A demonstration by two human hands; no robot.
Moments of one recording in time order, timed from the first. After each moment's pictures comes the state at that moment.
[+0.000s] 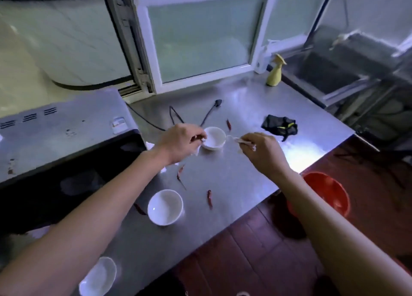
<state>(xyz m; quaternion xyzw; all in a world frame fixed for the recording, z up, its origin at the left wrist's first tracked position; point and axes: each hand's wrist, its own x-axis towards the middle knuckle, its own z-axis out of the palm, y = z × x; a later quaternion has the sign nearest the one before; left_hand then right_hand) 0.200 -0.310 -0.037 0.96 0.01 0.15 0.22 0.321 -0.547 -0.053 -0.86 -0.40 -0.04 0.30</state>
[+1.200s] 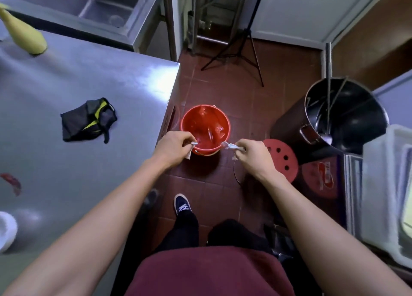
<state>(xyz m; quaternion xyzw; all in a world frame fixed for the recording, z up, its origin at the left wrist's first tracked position) 0.579 -0.735 -0.238 0.91 -0.18 -0.19 0.31 0.490 -0.985 -0.213 -0.95 0.13 0.09 0.27</state>
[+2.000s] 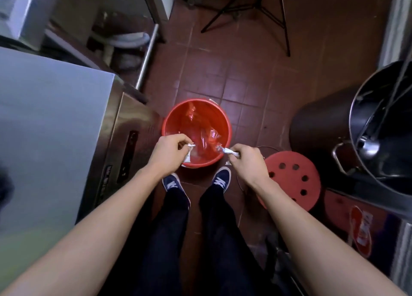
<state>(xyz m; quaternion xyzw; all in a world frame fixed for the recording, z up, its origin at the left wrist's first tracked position) 0.768 -0.894 -0.418 0.90 0.00 -0.30 0.32 0.698 -1.121 -0.418 -0.88 0.20 0.25 0.34</state>
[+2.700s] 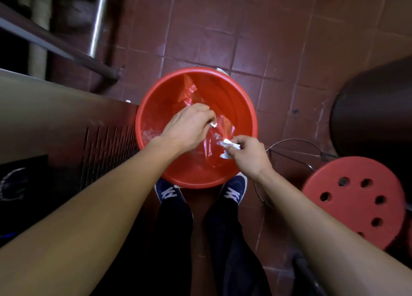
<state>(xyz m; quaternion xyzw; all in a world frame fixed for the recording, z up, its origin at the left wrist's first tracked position) 0.863 -0.928 -0.712 0.89 -0.32 -0.27 0.20 0.754 -1.096 -0.709 -0.79 0.31 0.30 0.44</state>
